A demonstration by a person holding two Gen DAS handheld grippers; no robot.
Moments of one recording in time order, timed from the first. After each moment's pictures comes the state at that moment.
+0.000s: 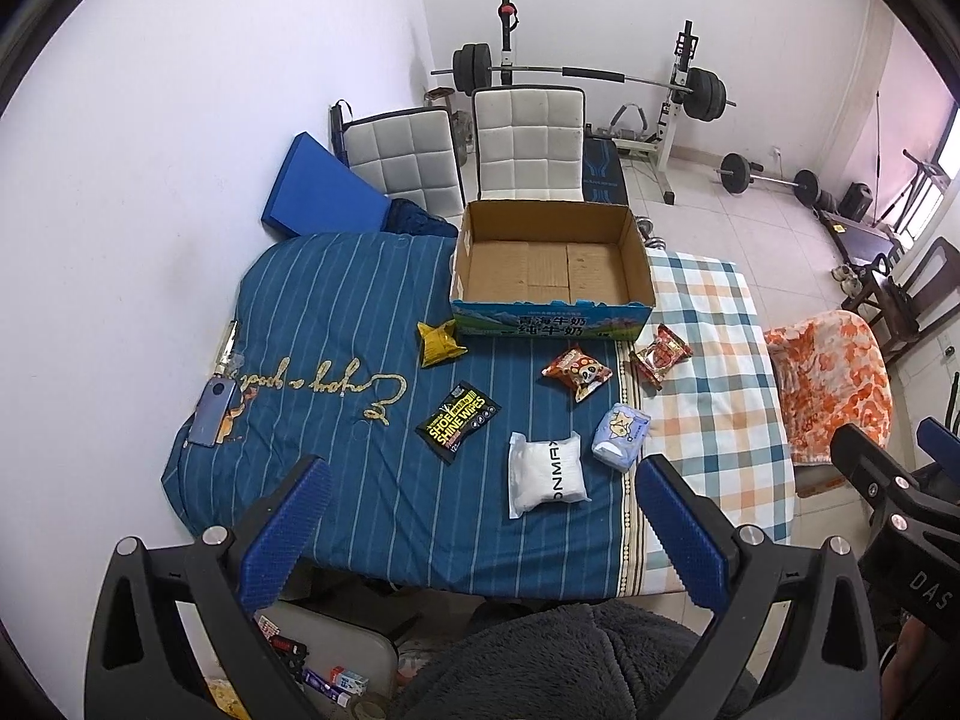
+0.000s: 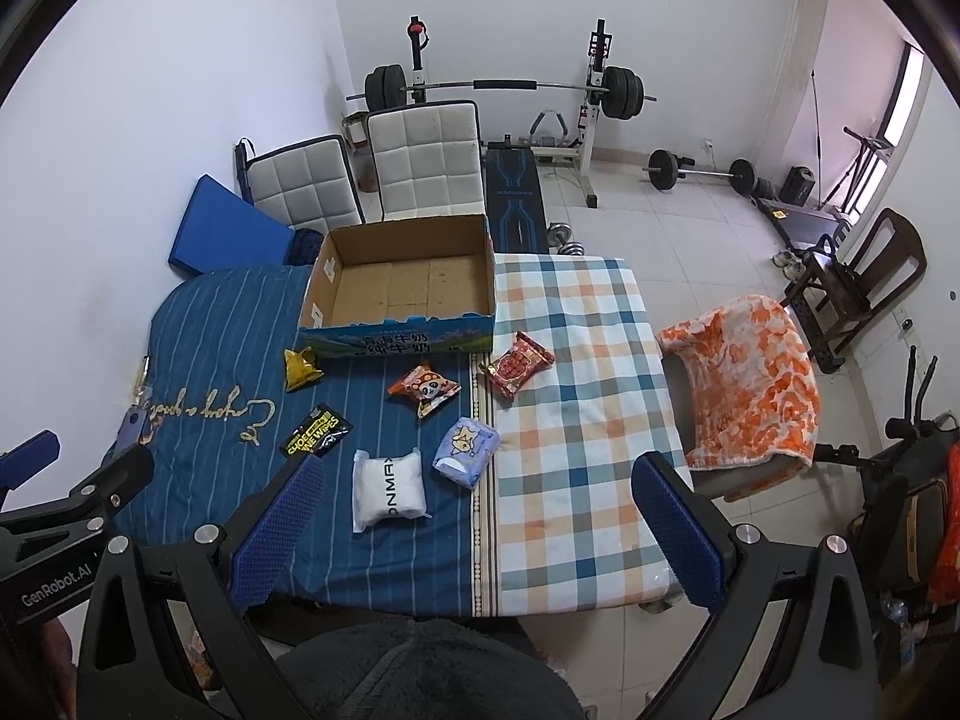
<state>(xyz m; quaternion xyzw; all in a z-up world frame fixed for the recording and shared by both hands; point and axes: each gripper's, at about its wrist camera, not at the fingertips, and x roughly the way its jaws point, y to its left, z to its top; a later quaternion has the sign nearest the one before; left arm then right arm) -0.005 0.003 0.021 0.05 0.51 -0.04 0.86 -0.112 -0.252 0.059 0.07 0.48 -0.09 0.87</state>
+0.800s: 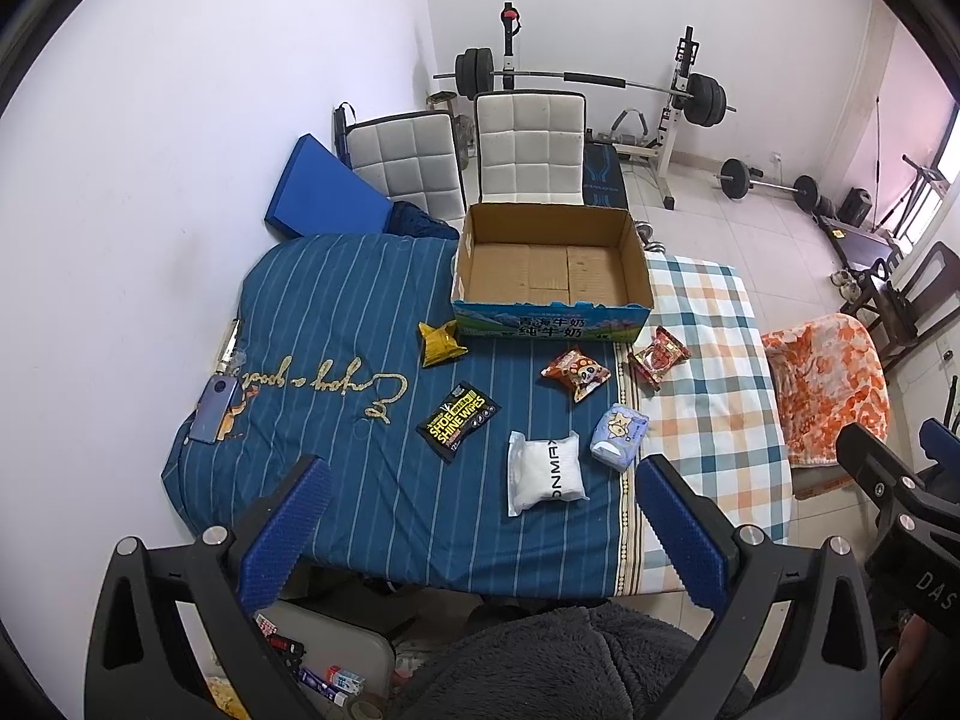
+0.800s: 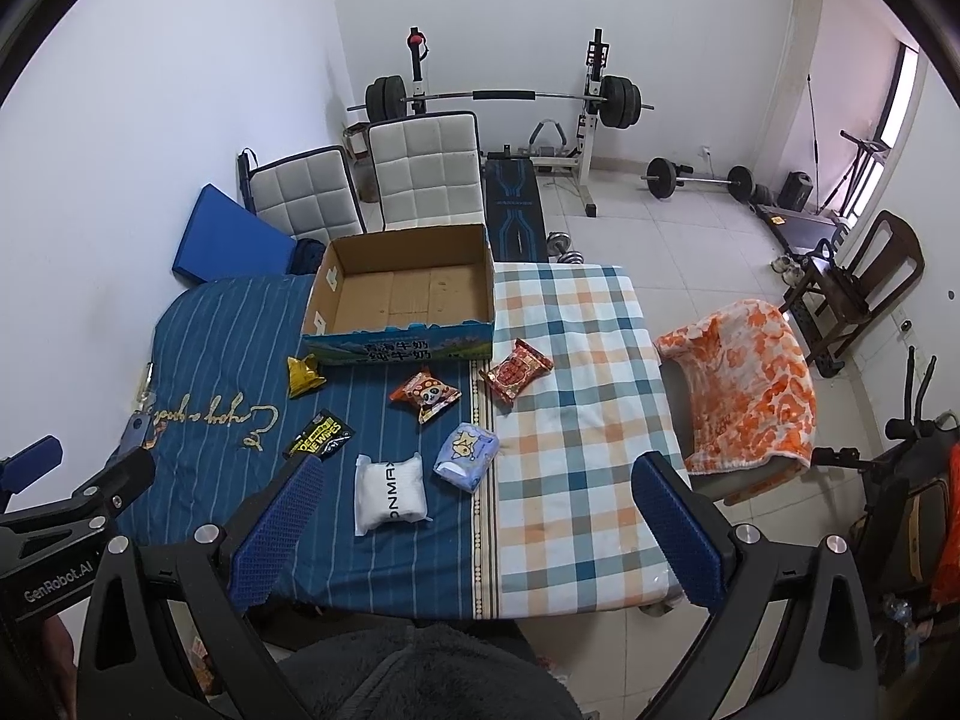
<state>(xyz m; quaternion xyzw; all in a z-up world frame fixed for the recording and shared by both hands) -0.005 0.006 0.019 0.05 0.51 -0.04 0.86 -0.117 -0.248 0.064 0.07 0.47 -0.09 0.88</state>
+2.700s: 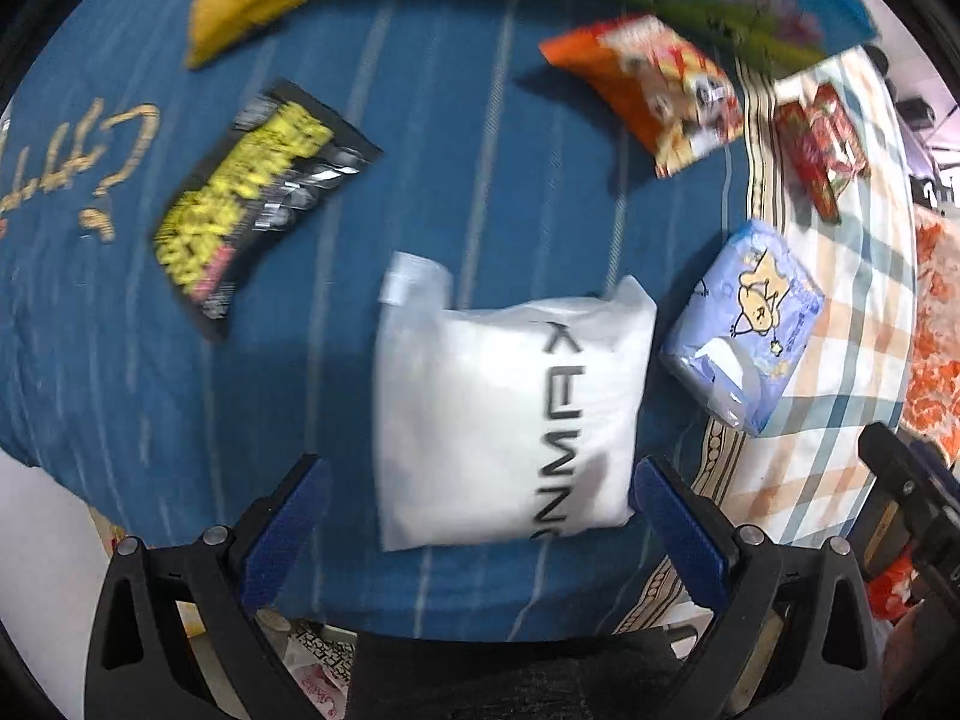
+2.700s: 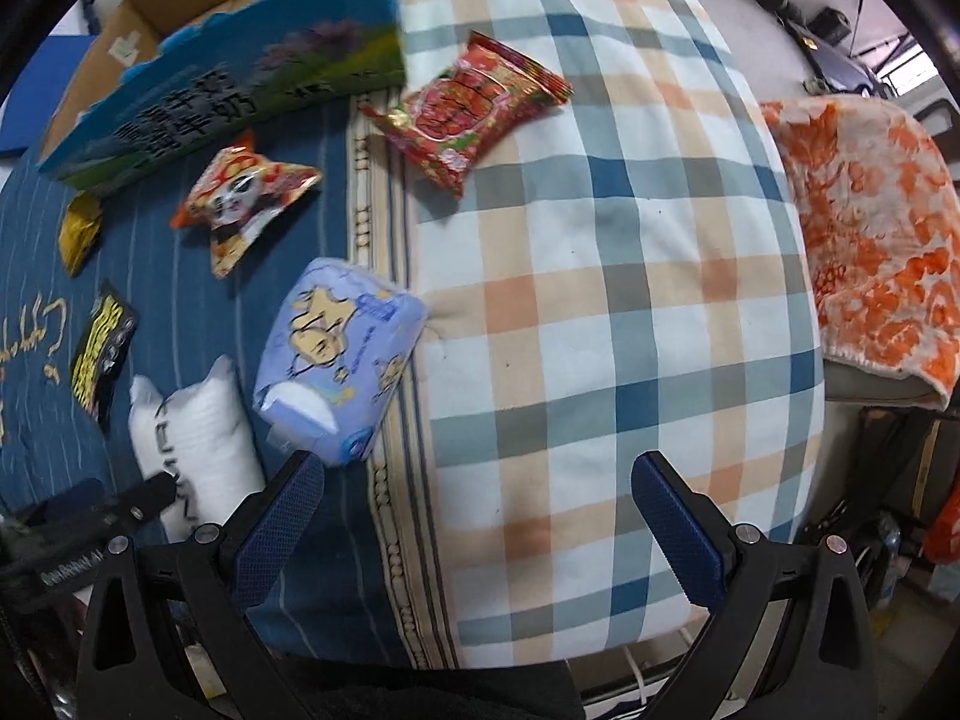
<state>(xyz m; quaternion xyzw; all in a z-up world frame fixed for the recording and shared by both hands) 0.133 -0.059 -0.395 0.00 0.77 -0.05 0.64 0.044 -0.331 -0.337 0.11 0.70 -0.11 0.70</state>
